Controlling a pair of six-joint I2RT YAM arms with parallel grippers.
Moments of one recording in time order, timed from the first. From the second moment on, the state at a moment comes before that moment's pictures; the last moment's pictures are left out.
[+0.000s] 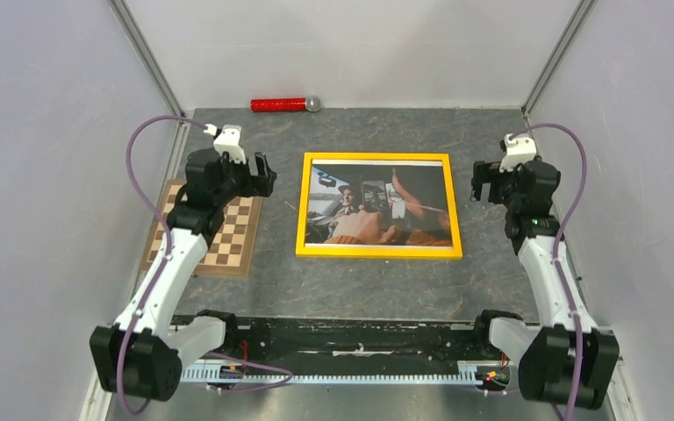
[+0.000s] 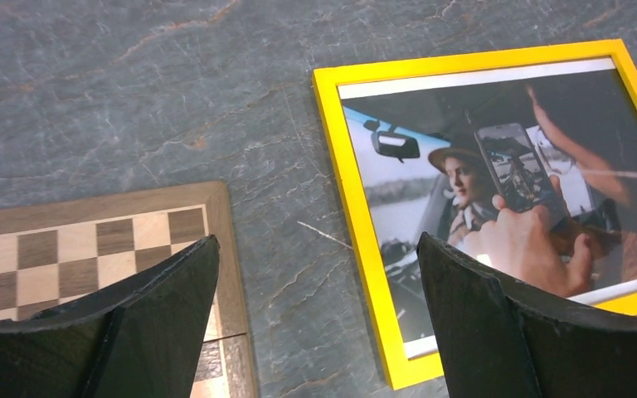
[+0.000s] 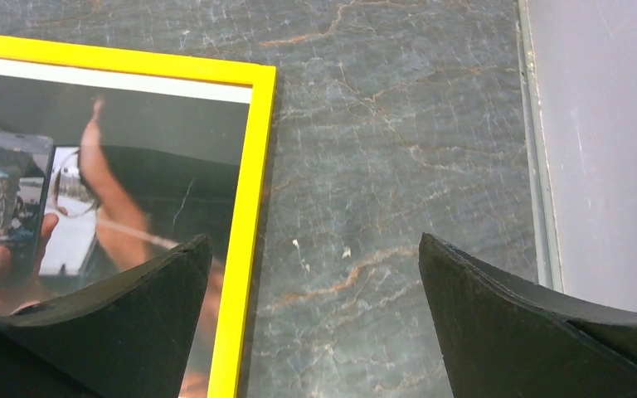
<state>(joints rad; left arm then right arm) -0.15 1.10 0.92 -0.23 0.15 -0.10 -0.15 1.09 0.78 -0.09 -0.16 -0.16</state>
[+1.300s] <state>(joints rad) -0.12 0.71 0.67 -0.26 0.17 0.00 -0.15 0.71 0.49 -0.12 -0.05 -0.26</state>
